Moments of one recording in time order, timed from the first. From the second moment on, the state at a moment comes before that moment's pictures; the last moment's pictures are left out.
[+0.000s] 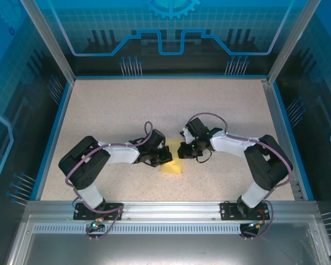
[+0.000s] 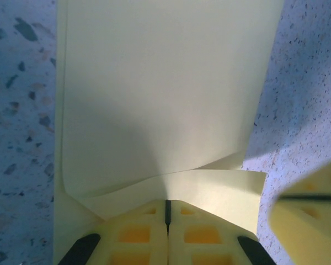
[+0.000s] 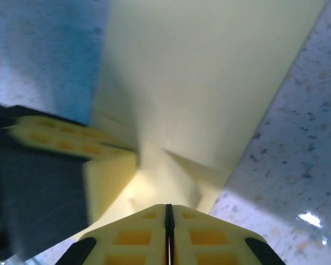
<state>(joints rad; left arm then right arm) -0.70 1.72 0.76 -0.02 0.32 -1.01 0.61 1.64 0.91 -0.44 -0.41 0.47</state>
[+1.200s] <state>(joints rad) -0.70 1.72 0.76 -0.02 0.32 -1.03 0.75 1.64 0.81 -0.45 -0.37 0.53</state>
